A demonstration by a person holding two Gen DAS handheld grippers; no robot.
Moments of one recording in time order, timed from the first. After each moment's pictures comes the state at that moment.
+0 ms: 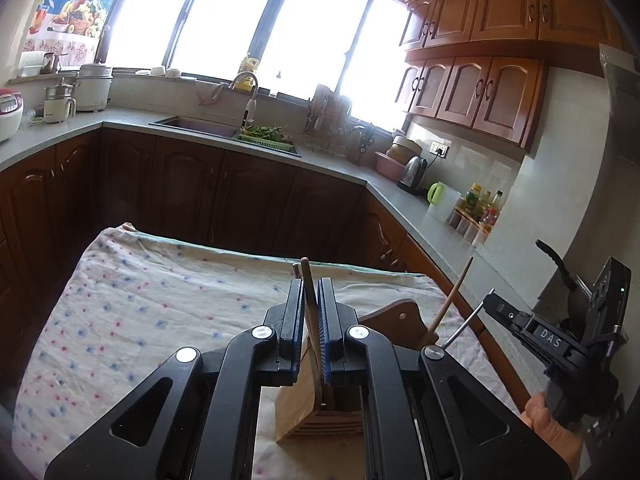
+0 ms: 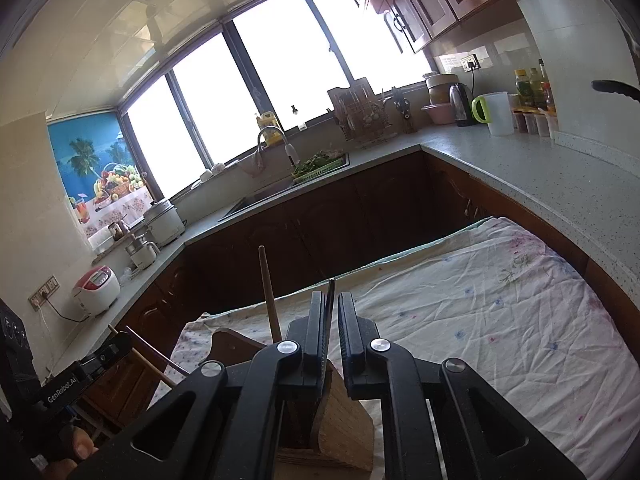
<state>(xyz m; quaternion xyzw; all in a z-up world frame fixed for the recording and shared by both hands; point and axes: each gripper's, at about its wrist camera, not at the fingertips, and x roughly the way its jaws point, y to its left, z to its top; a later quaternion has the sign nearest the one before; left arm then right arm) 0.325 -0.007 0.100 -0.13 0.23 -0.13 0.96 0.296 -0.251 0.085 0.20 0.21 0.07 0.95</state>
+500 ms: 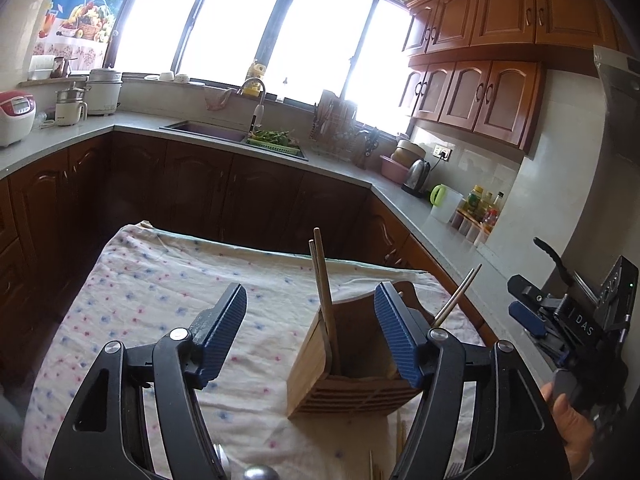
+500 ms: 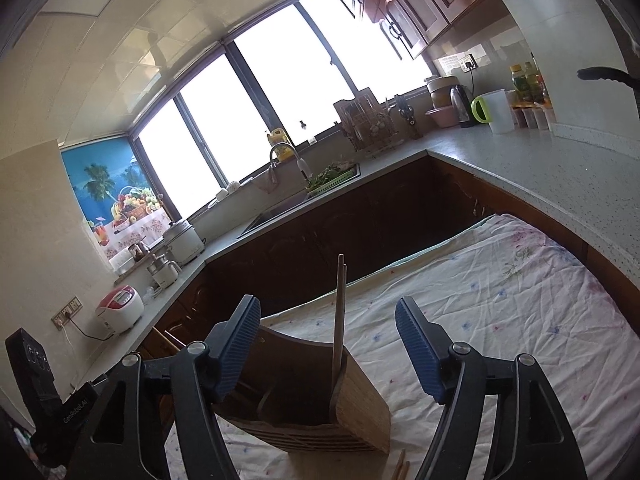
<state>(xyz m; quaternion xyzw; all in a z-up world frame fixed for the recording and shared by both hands) 0.286 0.008 0.101 -0.13 0.23 -0.11 0.96 0.258 -0.264 0.092 0.24 0.19 0.09 0.95</state>
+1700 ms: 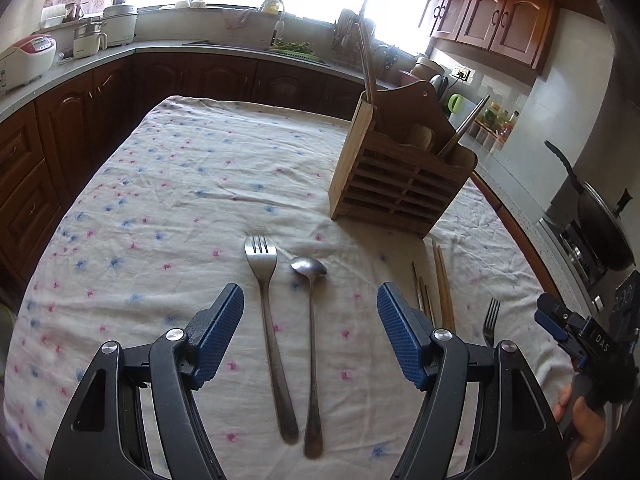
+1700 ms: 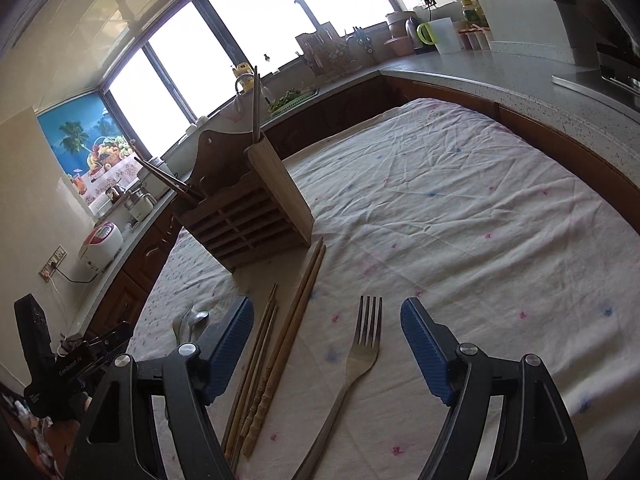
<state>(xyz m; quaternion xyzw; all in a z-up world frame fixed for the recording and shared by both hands) 0.169 0.024 -0.008 -0.11 0.37 -0.10 0.92 0.114 -0.281 -0.028 0.23 0.31 0.06 0.92</state>
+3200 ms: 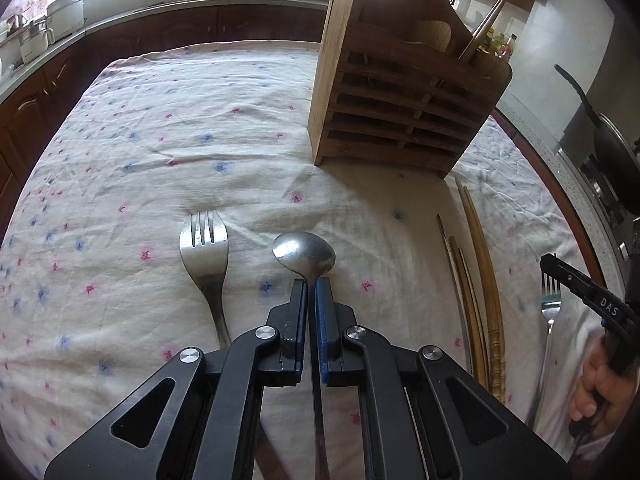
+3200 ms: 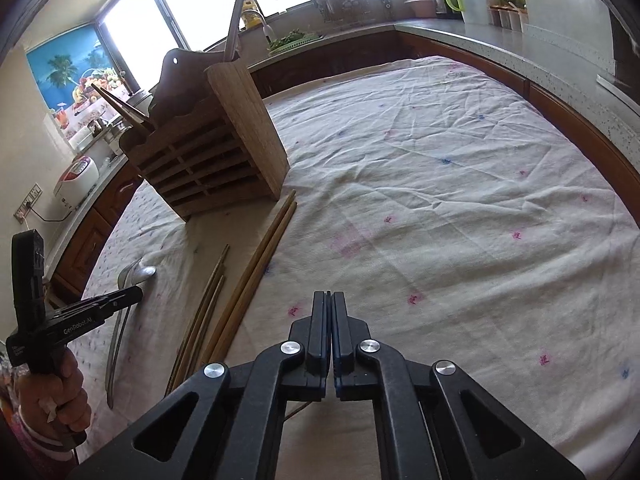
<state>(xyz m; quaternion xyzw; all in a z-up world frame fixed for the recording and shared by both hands) 0.237 -0.013 -0.055 -0.03 0.46 -0.14 0.87 0.163 -0.275 -0.052 0.15 0.40 0.07 0.90</state>
